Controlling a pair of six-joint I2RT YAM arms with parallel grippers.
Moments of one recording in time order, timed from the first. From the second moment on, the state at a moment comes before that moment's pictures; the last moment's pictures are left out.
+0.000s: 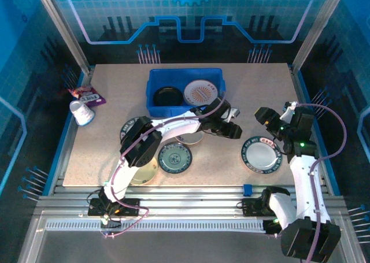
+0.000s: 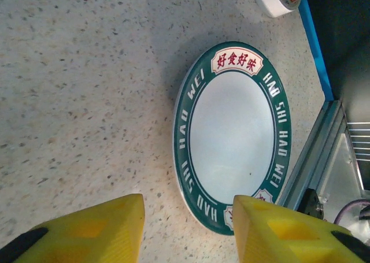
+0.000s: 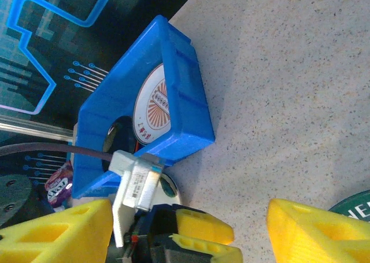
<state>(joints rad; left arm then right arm) -0.84 2.23 1.73 -0.35 0.50 -0.58 -0.22 0.86 0.72 -0.44 -0.51 0.64</state>
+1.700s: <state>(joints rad) -0.87 2.57 2.15 -0.58 0.68 -0.58 -0.30 0.91 0.61 -0.29 -0.66 0.70</state>
